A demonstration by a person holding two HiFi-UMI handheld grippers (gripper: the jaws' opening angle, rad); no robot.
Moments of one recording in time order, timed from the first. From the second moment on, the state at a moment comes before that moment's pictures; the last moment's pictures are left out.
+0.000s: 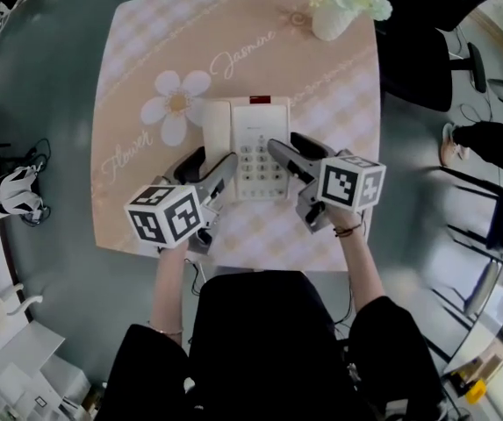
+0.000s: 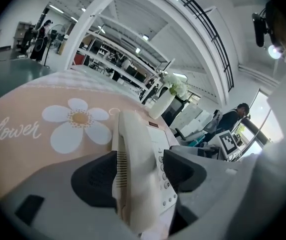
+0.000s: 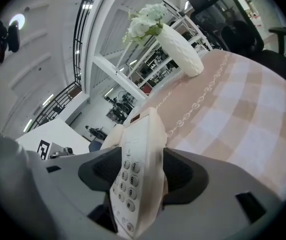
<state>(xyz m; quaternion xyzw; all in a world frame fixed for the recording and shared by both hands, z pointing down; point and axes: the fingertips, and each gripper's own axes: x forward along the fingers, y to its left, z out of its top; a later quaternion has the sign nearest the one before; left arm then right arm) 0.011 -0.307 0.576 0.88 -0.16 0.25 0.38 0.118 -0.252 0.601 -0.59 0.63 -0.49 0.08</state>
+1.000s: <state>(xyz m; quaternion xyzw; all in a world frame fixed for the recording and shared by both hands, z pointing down) 0.019 -0.300 0.609 0.84 -0.12 0.29 0.44 0.111 -0.260 0.612 -0.60 0.62 -0.51 0.04</state>
